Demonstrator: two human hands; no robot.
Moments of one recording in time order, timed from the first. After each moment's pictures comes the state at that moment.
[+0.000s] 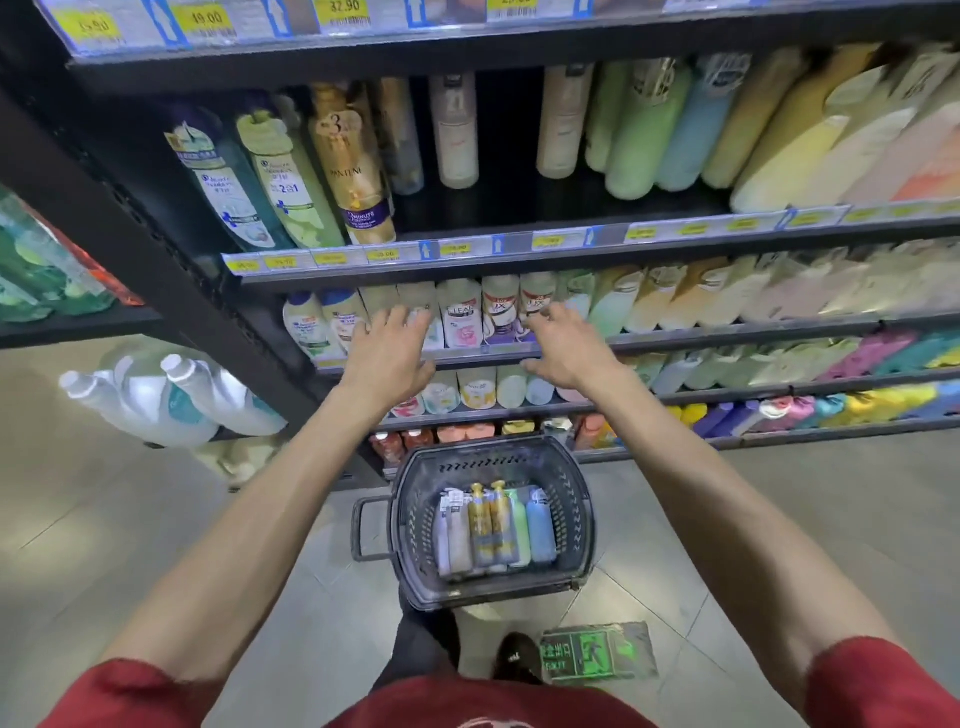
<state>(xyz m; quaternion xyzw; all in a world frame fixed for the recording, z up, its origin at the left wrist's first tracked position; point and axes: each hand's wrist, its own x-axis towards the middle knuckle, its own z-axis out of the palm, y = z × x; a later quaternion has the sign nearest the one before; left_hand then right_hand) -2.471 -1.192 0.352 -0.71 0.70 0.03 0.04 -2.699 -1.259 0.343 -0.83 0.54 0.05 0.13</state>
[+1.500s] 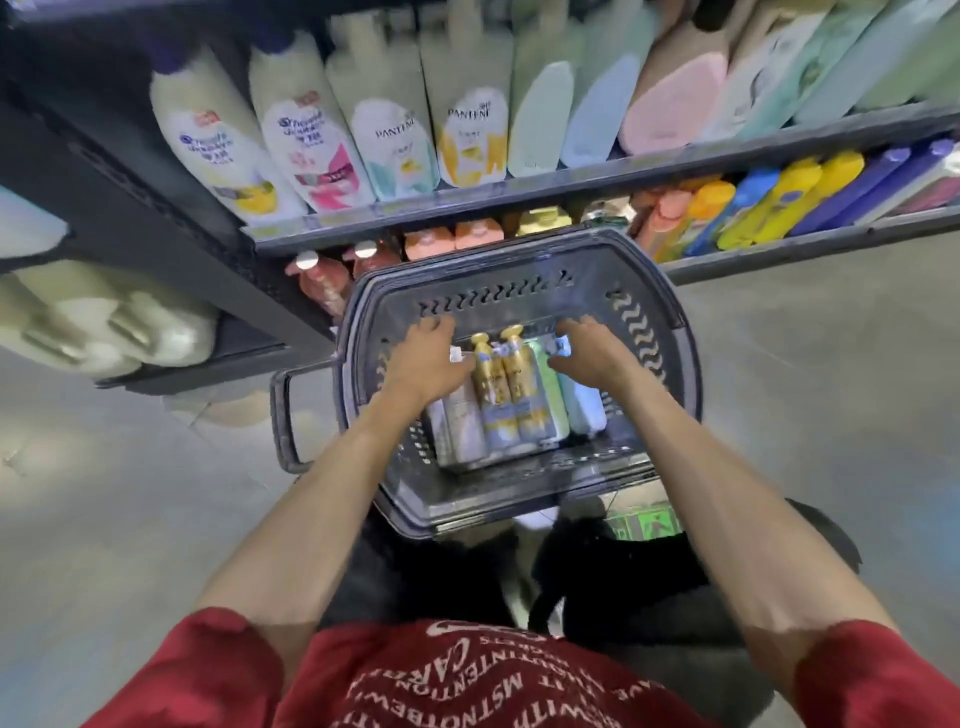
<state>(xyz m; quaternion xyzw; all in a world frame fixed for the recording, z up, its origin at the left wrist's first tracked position) -2.455 -1.163 -0.218 -0.68 0.67 0.28 0.04 -2.693 -1.197 -0.220 -0.70 0.62 0.11 0.33</state>
